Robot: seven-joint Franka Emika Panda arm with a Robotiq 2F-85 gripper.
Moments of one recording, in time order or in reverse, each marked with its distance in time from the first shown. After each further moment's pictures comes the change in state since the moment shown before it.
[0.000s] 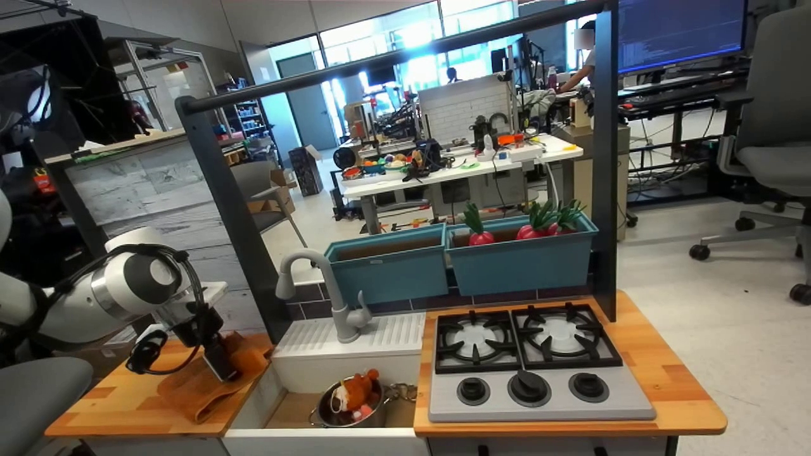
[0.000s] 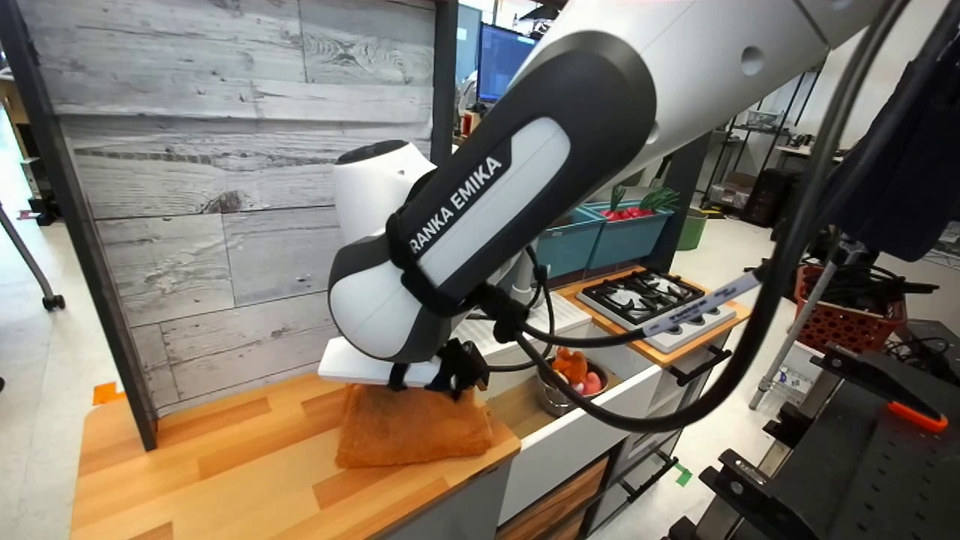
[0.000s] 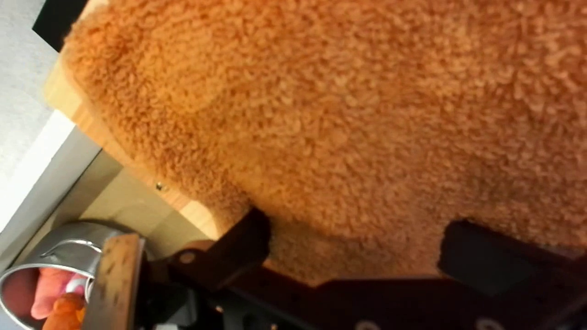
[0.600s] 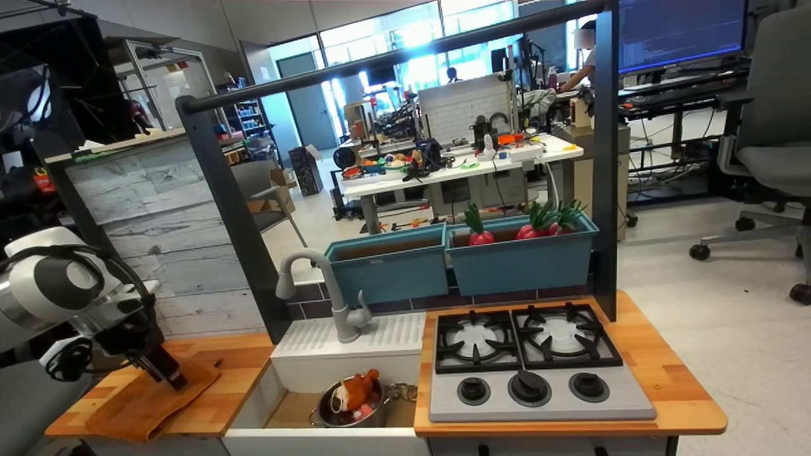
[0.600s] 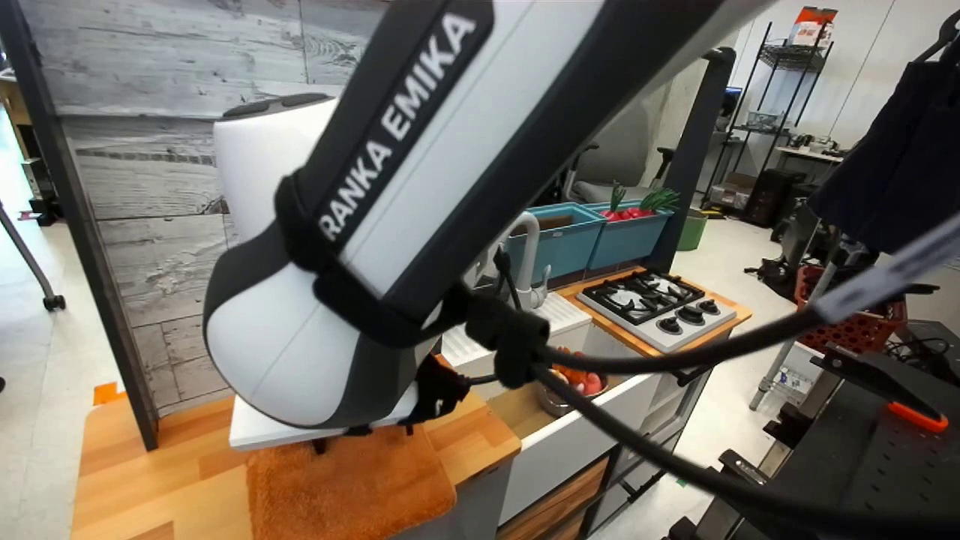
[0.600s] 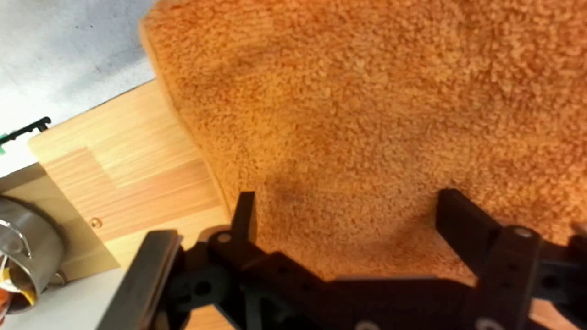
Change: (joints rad) arm 0.137 -0.194 0.047 -0.279 -0.046 0.151 -0.219
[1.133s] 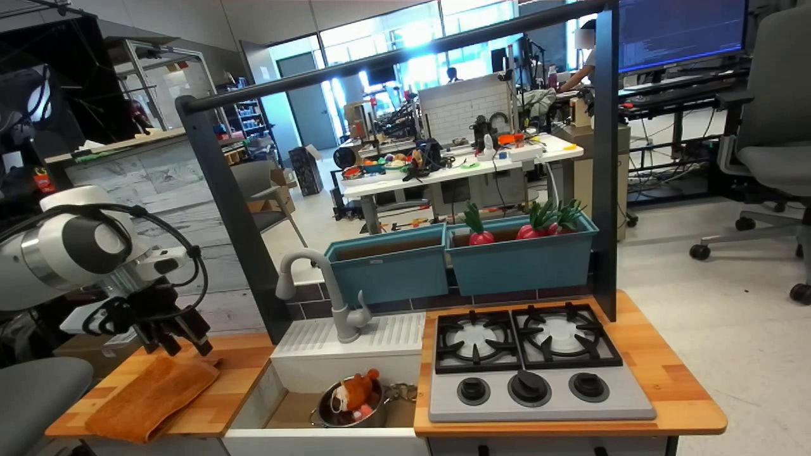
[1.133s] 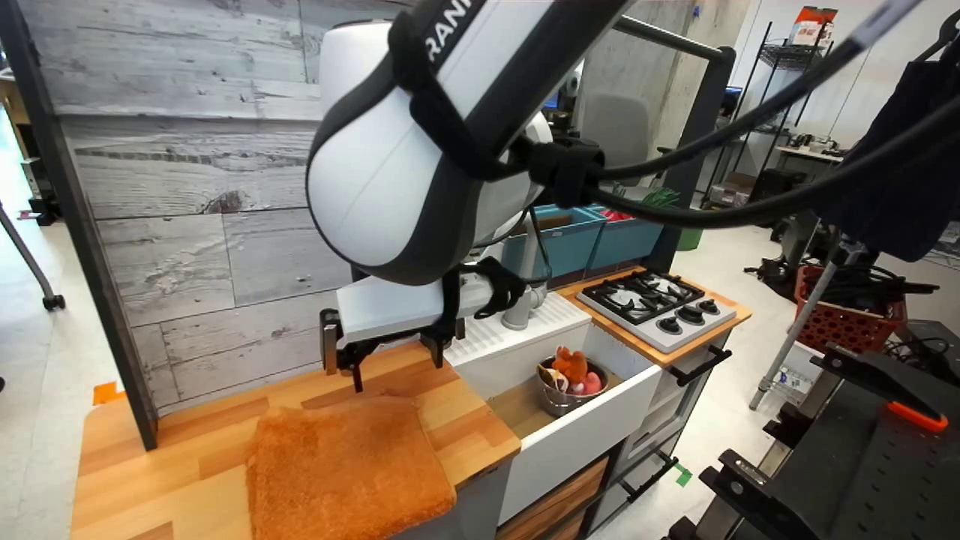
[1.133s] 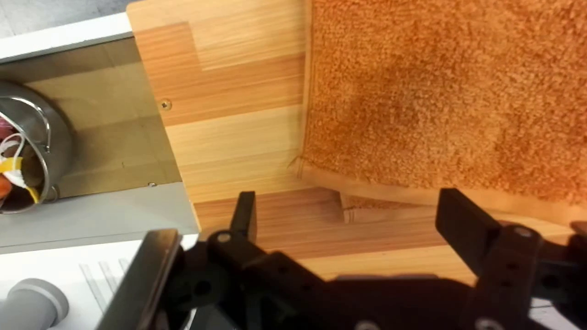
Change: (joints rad) arm -0.145 -0.131 0.065 -0.110 -0.002 0.023 -0.341
